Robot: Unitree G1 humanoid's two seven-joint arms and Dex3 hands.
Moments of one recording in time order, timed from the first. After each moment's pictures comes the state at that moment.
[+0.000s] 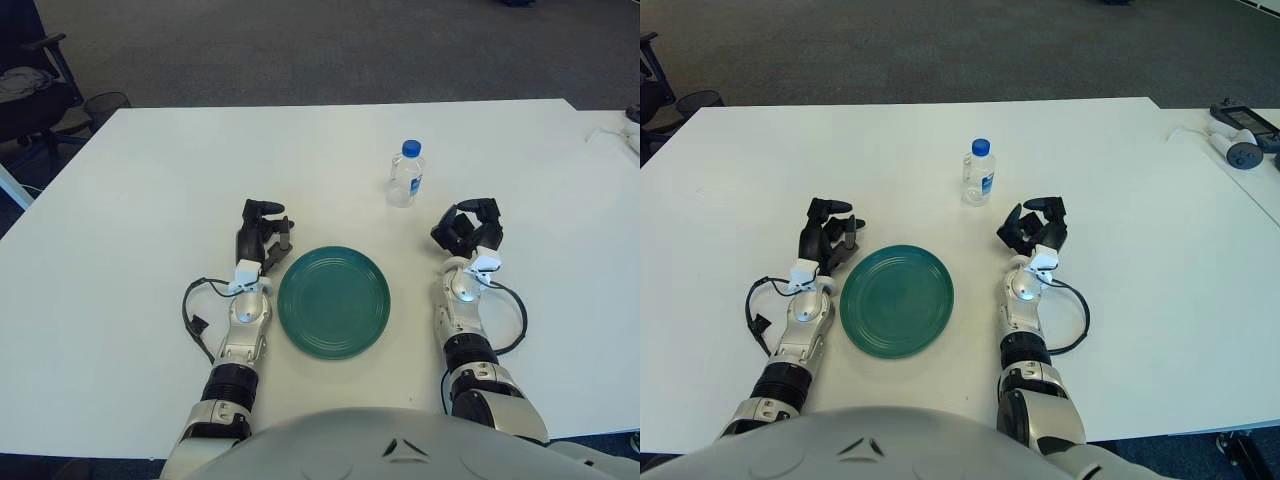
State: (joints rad) left arm -0.05 -0.06 0.02 0.47 0.09 -0.36 0.23; right arm -0.25 0.09 -0.21 0.71 -0.02 -0.63 -0.42
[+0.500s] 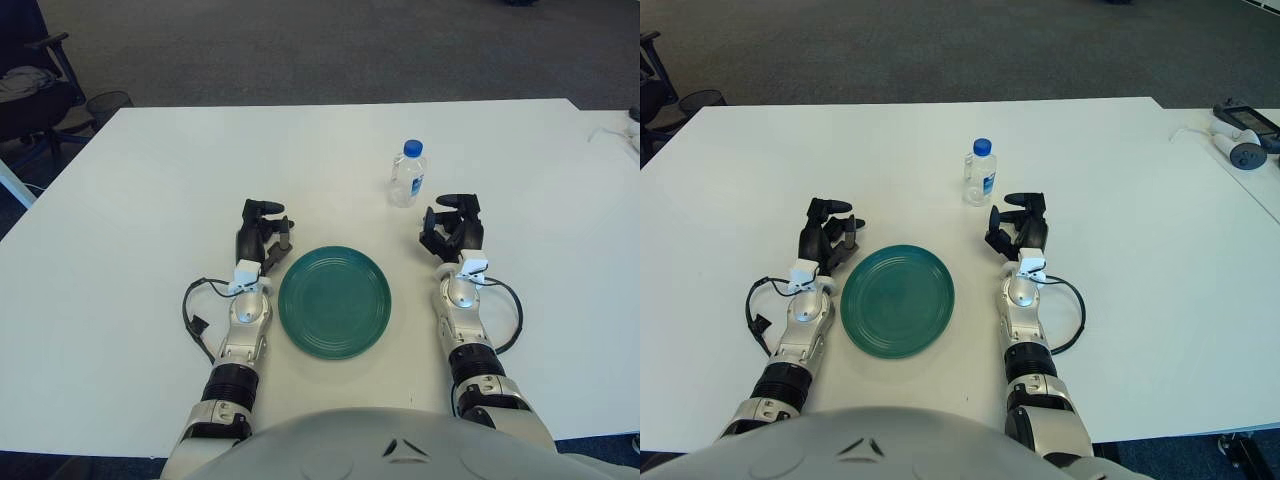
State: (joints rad) left arm -0.05 -0.06 0.02 0.47 0.09 -0.37 0.23; right arm -0.18 0.06 -0.13 0.63 -0.05 -0.60 -0.25
